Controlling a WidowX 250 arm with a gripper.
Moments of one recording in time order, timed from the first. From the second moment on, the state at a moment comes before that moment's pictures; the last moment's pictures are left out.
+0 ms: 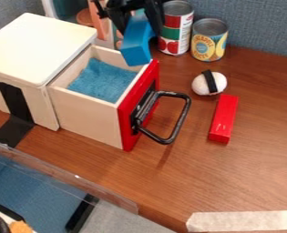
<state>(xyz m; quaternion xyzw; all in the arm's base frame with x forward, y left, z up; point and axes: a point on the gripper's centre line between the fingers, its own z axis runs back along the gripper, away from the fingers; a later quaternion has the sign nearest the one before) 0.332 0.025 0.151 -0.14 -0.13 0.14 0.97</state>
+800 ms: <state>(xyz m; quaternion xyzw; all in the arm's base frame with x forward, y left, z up) 0.319 0.062 0.130 -0.06 -0.12 0.21 0.97</state>
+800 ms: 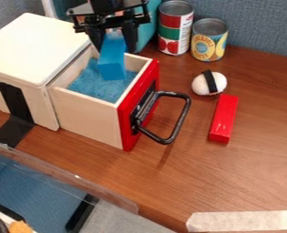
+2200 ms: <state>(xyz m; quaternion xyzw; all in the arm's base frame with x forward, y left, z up) 0.321 0.091 0.090 -0.01 -0.11 0.36 0.93</state>
